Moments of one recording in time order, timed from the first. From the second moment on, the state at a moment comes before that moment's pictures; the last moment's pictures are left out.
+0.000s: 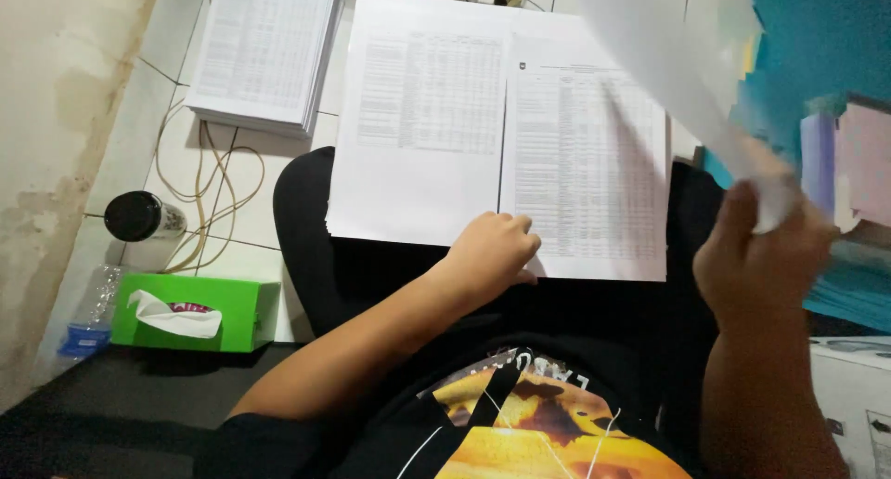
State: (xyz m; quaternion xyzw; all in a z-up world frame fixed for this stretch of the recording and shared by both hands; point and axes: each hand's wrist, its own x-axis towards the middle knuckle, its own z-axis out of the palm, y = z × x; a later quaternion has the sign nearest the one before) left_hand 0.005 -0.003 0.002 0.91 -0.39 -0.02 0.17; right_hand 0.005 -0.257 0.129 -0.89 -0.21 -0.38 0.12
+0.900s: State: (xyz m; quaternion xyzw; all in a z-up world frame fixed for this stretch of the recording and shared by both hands) left_hand -0.015 0.005 0.019 0.88 -0.38 0.09 0.28; right_hand -0.024 -0.252 0.012 -0.93 -0.27 0.09 0.21
